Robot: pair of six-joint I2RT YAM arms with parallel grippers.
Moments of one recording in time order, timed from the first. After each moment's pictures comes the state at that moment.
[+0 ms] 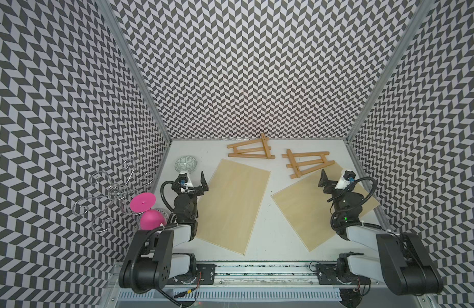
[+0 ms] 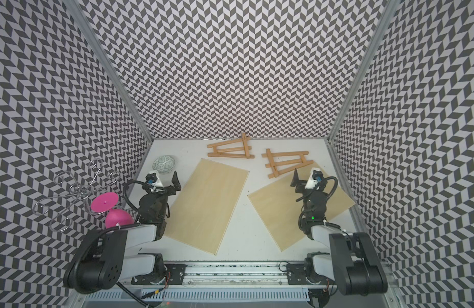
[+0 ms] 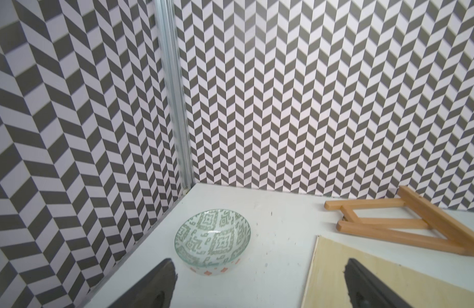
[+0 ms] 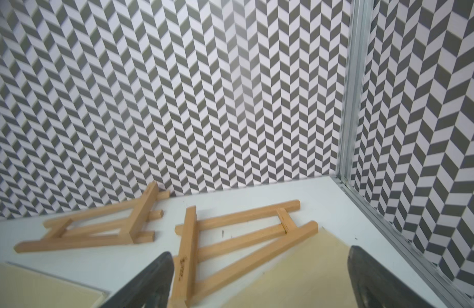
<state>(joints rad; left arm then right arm) -0.04 1.25 0.21 1.12 -0.15 -0.03 0.04 1.21 0.28 1.02 0.13 0.13</state>
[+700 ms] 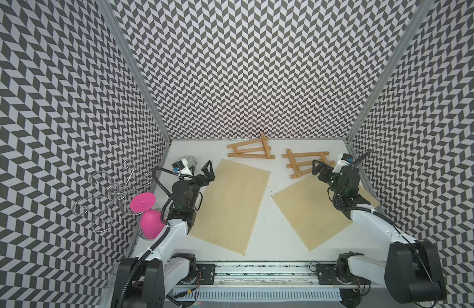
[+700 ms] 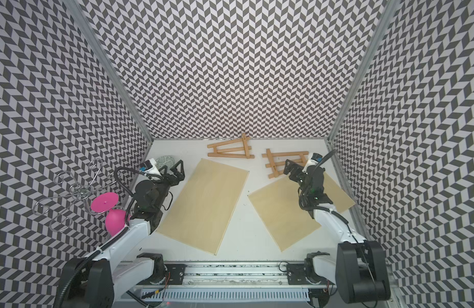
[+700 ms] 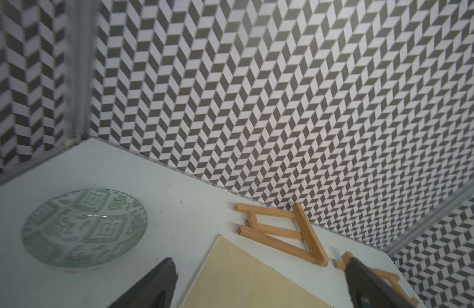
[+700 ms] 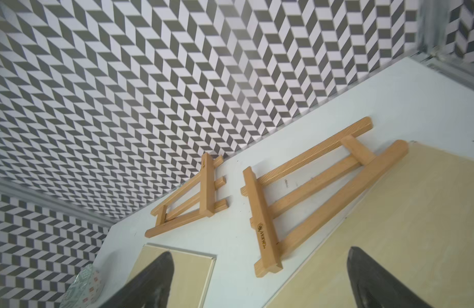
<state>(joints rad) -0.14 1.08 0.45 0.60 0.05 -0.49 0.10 1.24 0.66 0.24 -0.07 0.58</state>
